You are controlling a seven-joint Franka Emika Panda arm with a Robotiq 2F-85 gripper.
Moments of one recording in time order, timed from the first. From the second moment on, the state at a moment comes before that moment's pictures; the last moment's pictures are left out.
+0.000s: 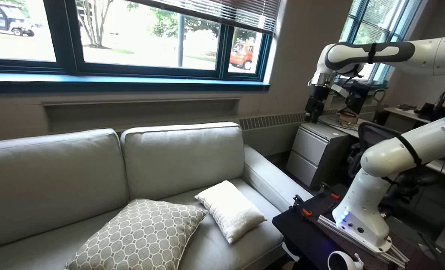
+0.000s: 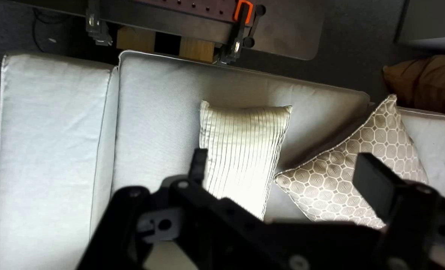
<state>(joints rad) 0.09 -0.67 -0.10 -2.46 0.16 1.63 -0.17</state>
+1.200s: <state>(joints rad) 0.08 -0.13 -0.09 -2.17 0.31 1.92 -0.18</state>
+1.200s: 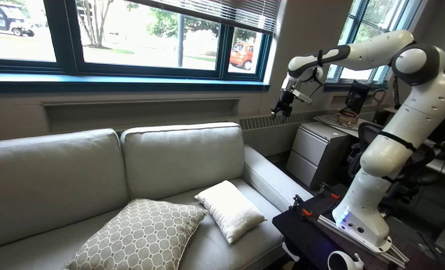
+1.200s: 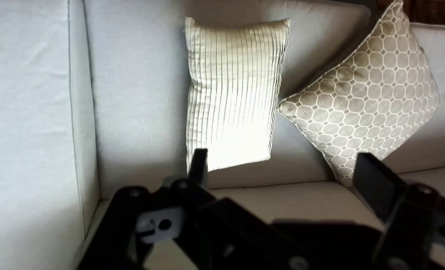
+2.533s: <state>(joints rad) -0.07 0.93 0.04 -1.21 0.42 1.69 -0.17</state>
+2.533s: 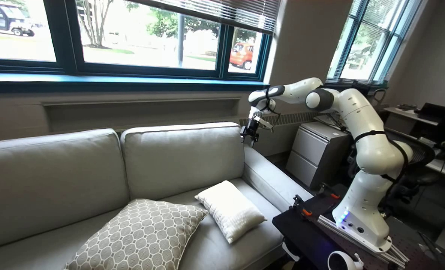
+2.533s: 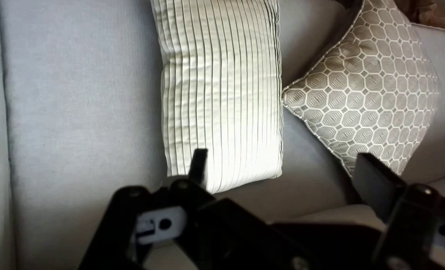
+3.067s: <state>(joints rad) -0.09 1.21 0.07 -0.92 0.42 1.59 -0.14</state>
